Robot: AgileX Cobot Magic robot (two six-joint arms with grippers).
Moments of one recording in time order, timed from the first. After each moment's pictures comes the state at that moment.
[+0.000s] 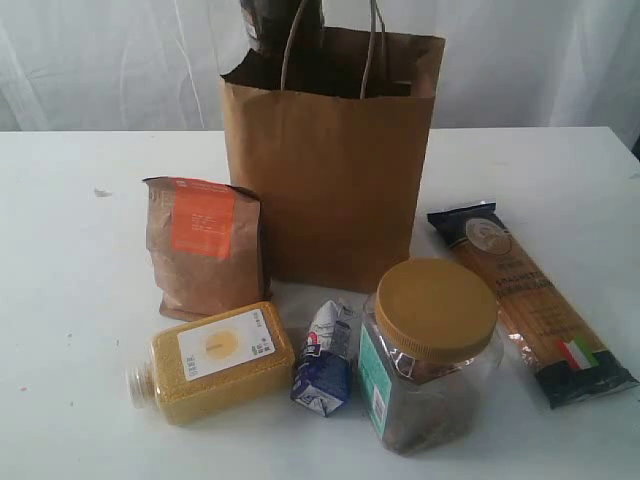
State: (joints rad) left arm -0.40 1.63 -1.52 -1.57 0.53 1.84; right arm -0.04 0.00 0.00 -0.15 0.33 0.21
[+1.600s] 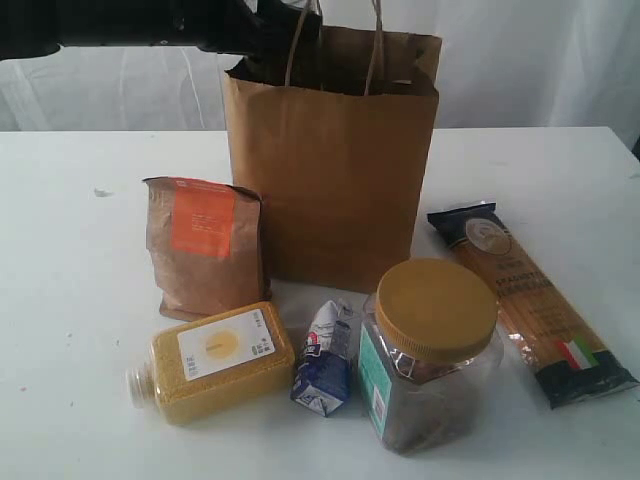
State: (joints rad) left arm -0.40 1.72 -1.46 -1.57 0.51 1.72; right arm -0.04 0.00 0.00 -0.15 0.33 0.21
